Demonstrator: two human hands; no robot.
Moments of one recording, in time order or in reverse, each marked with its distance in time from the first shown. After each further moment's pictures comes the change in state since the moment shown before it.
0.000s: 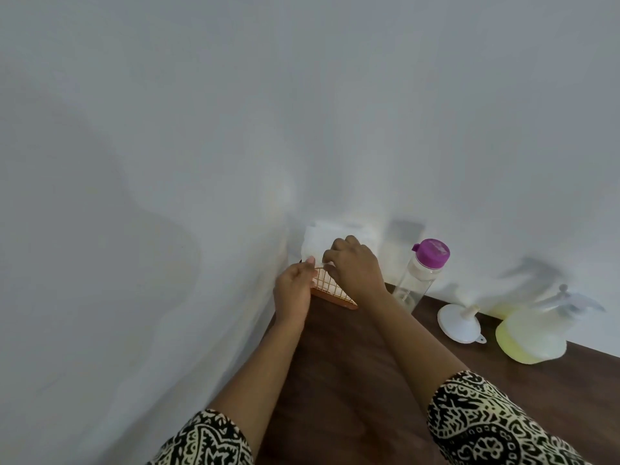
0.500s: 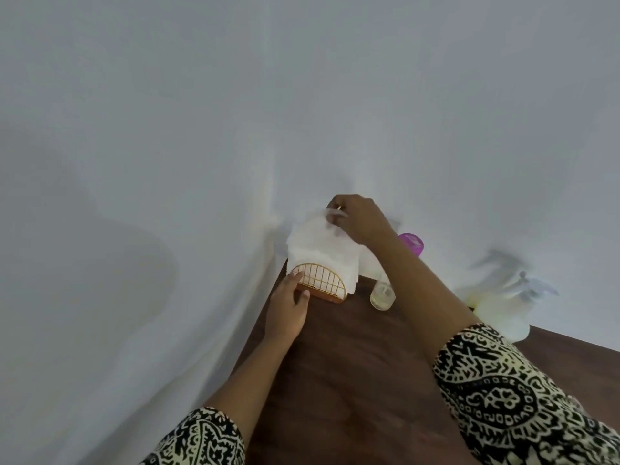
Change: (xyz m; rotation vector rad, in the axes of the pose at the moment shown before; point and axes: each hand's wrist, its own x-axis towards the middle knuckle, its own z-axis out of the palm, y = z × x) left_hand -0.007 -0.056 -0.006 0.500 -0.169 0.260; right_hand 0.029 0.018 -0.089 0.398 -0.086 0.324
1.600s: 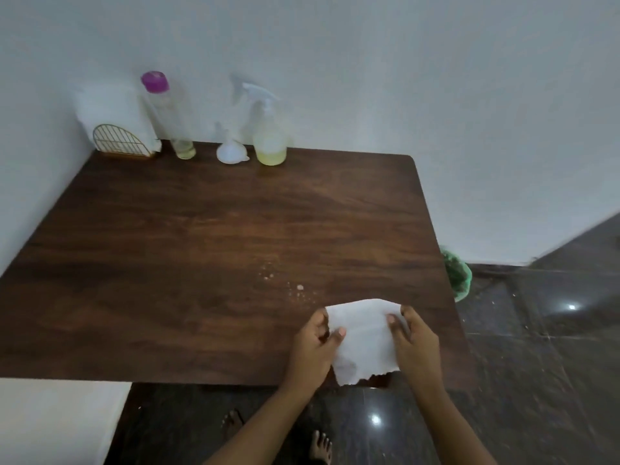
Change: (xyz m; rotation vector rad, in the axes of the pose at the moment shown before) left_hand -0.548 0.162 0.277 -0.476 -0.529 -0.156; right_hand -0.698 0.306 -0.059 0.377 0.367 0.801
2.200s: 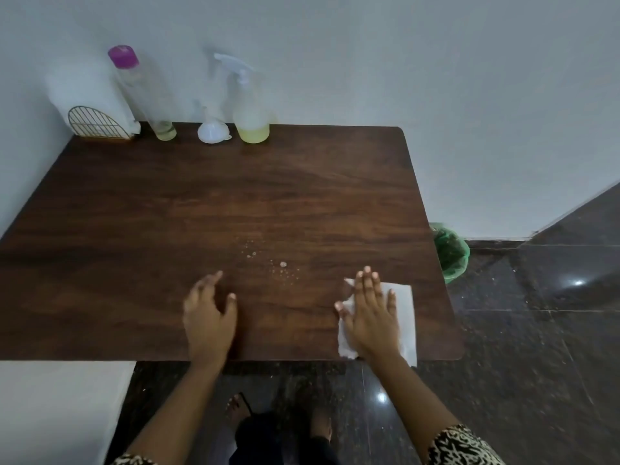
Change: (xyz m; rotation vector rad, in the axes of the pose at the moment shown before) left_hand 0.013 -0.028 -0.103 0.779 0.592 0.075; right_hand 0.026 0.061 0.058 -0.739 -0.160 -0.367
